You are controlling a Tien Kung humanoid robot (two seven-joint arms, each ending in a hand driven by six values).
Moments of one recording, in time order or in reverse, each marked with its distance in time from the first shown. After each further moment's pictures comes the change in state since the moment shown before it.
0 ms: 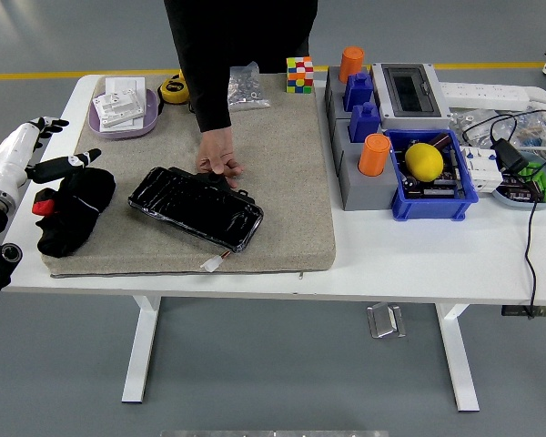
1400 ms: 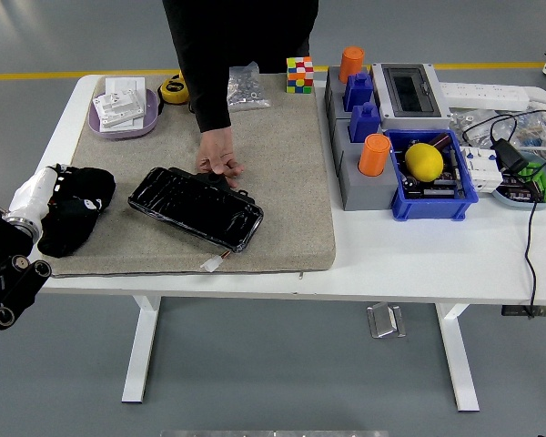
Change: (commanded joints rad) left arm -0.061 -0.080 0.118 0.236 -0.022 0.051 0.026; right arm 0.004 -0.015 0.061 0.018 -0.042 -0.004 -0.003
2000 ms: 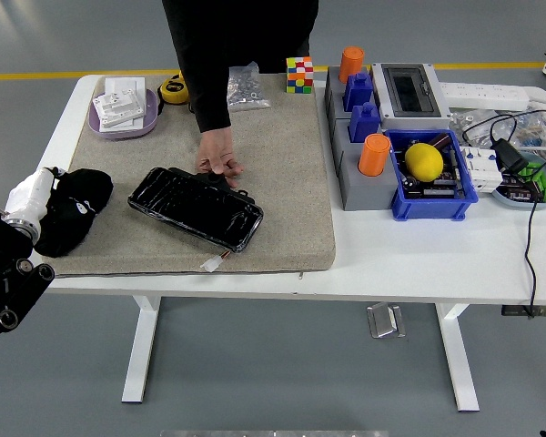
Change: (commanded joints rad) left arm -0.002 -0.006 0.018 0.013 0.025 0.051 0.019; right arm 0.002 -0.005 0.022 0.005 -0.012 -0.005 0.002
